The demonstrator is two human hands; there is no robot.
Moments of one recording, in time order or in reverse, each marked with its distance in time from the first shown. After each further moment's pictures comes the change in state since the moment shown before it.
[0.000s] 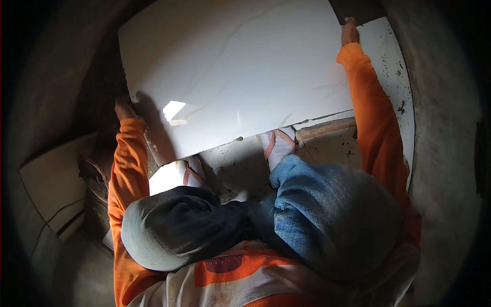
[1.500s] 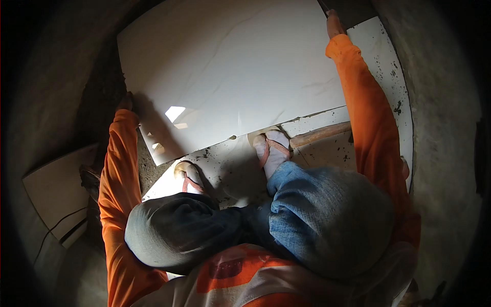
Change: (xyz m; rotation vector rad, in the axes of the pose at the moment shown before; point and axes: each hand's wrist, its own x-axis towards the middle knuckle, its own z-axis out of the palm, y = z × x) left_hand 0.126 -0.054 -0.037 0.647 -0.234 -0.134; right_hand -0.015 -0.003 0.022 -0.072 -0.025 -0.198
